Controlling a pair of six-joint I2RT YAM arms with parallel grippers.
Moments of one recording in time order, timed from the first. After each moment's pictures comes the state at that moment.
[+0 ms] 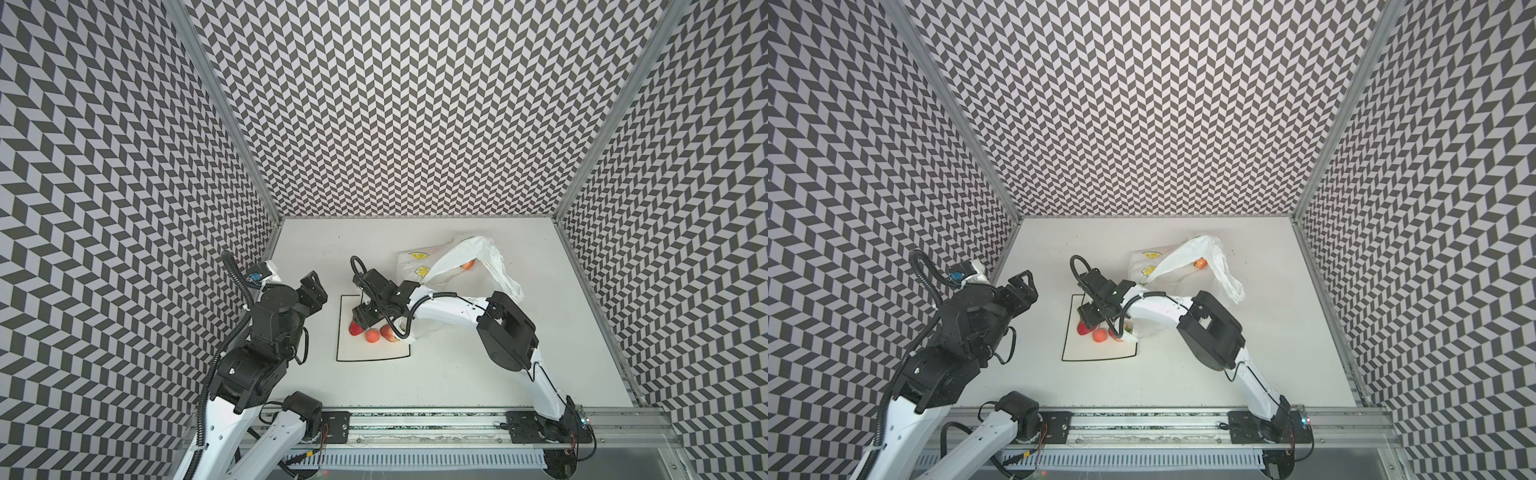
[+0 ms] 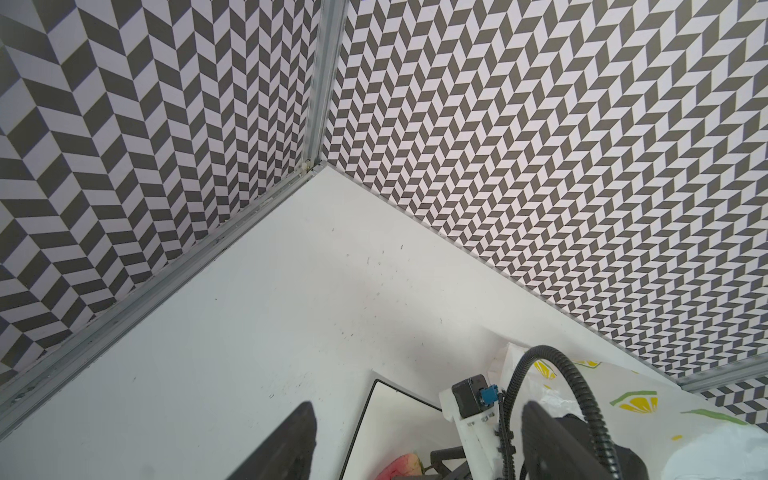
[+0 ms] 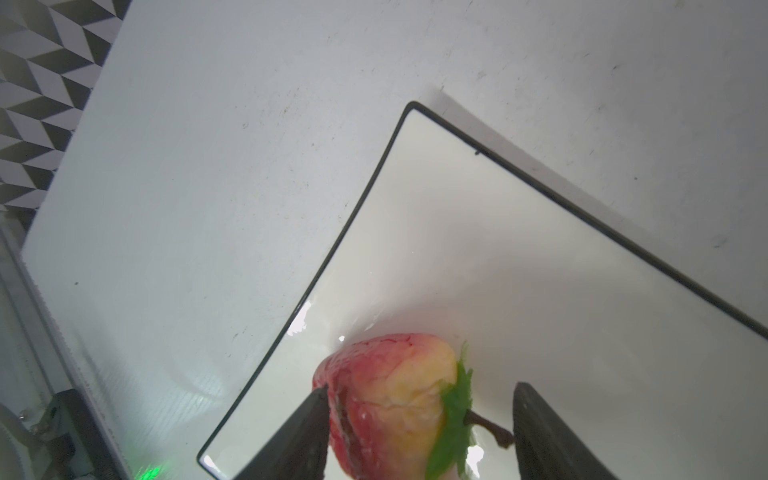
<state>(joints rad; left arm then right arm) -0.40 0.63 0.99 -0.75 -0.48 -0.67 1.01 2.23 1.77 -0.49 -0.10 0.40</state>
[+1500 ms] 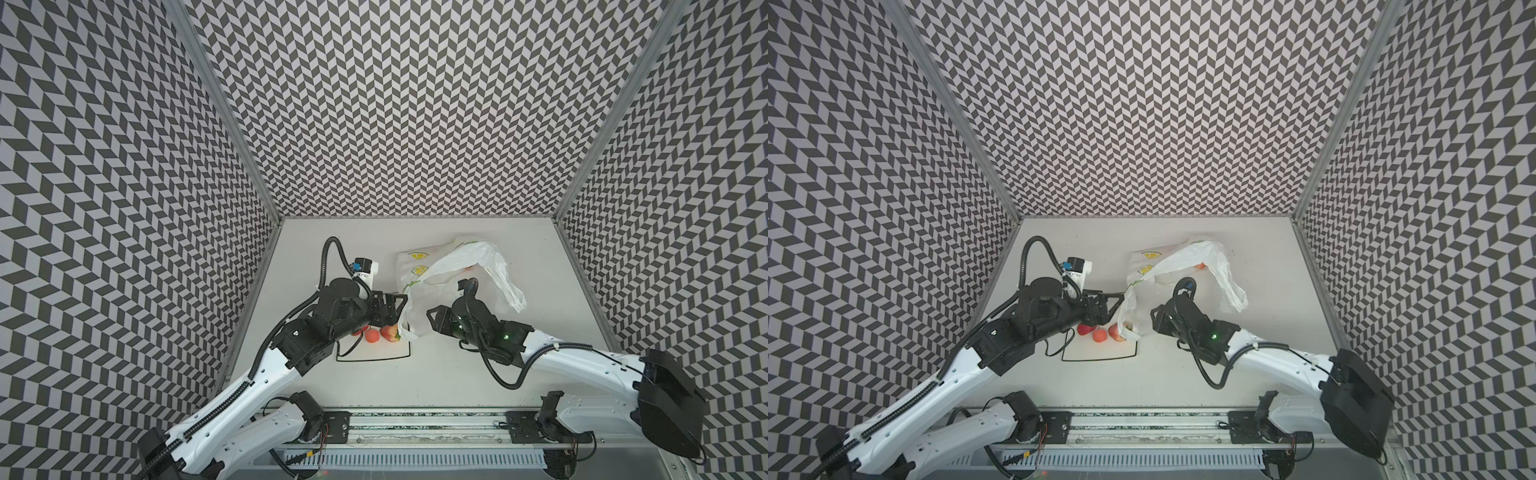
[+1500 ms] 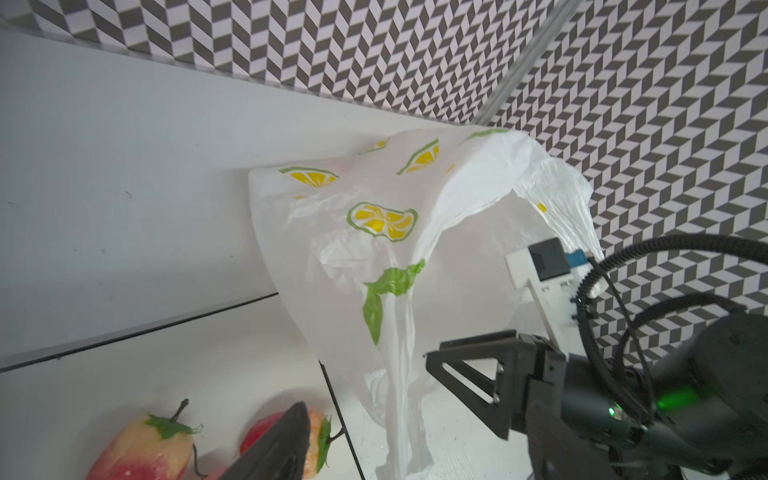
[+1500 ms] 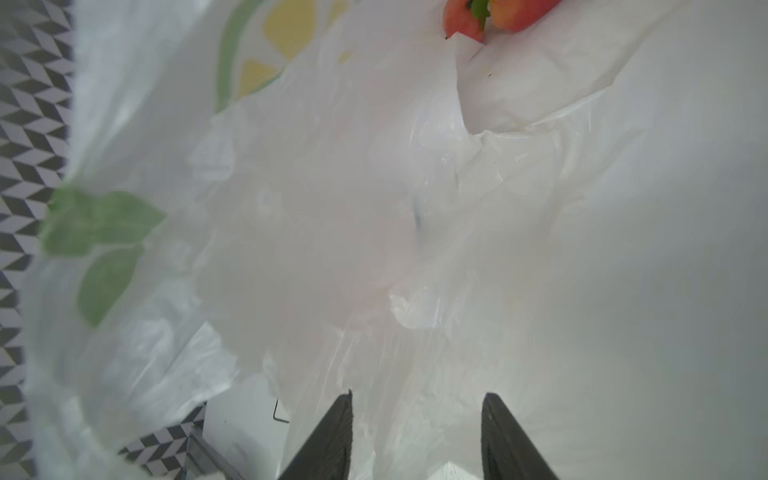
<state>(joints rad) -0.75 0.90 0.86 -0.41 0.04 -0.55 0.88 1.30 0.71 -0.06 0.16 1.10</state>
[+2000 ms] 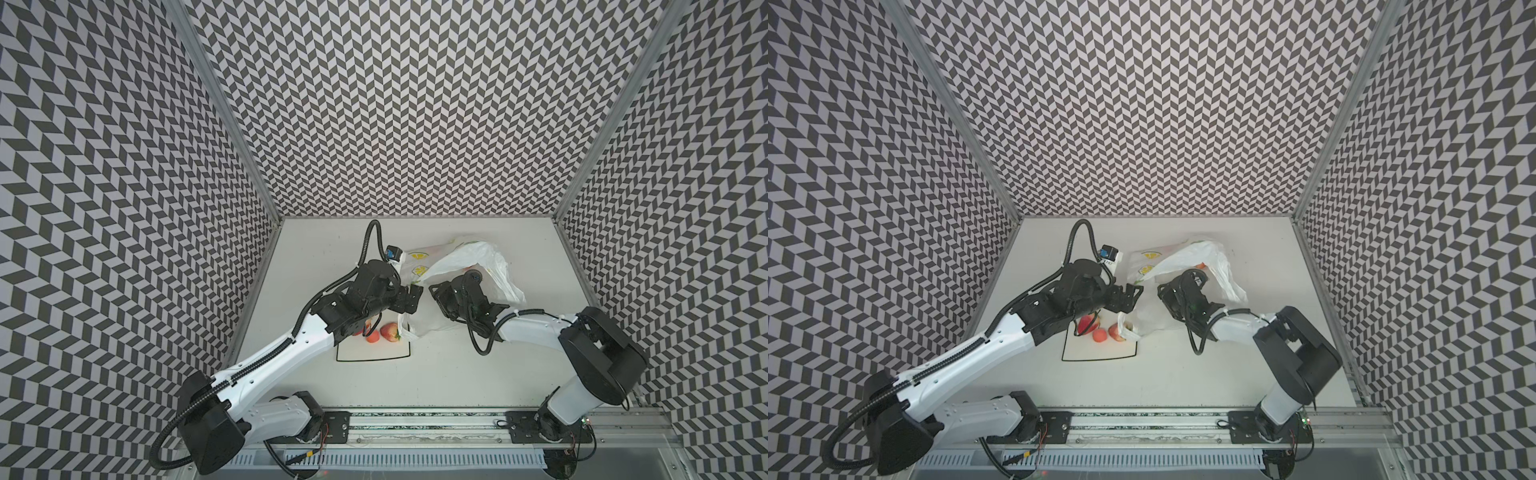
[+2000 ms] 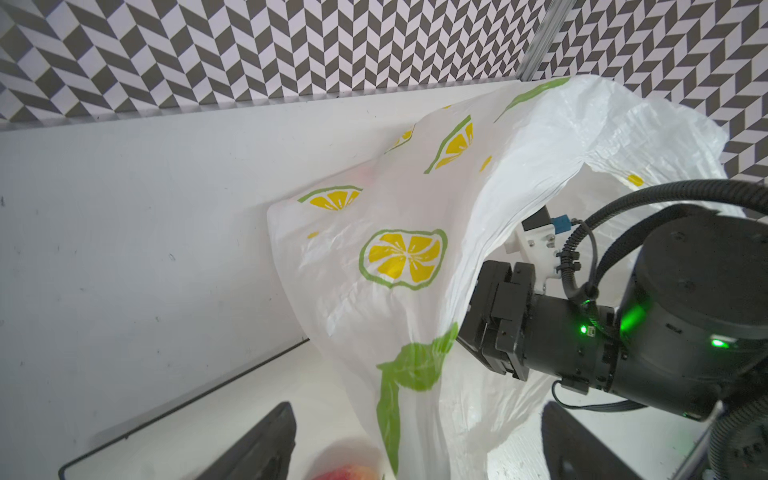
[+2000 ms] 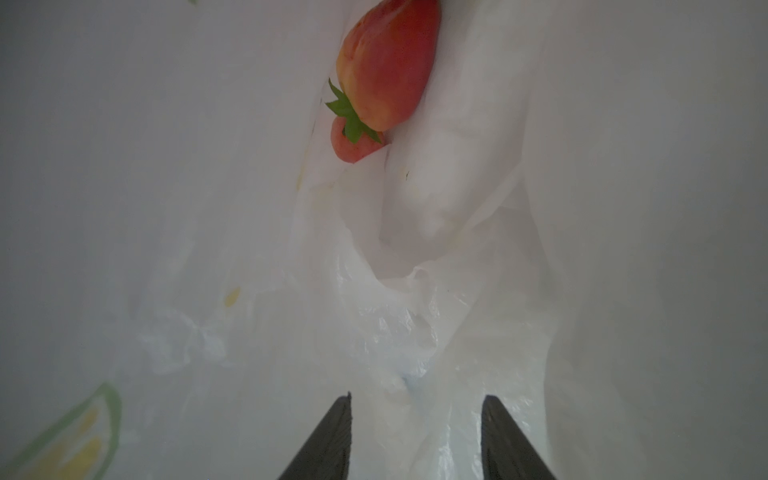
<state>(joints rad) -0.77 1.22 1.03 -0.40 -0.08 -0.31 0.67 1.65 0.76 0.32 0.04 1.50</state>
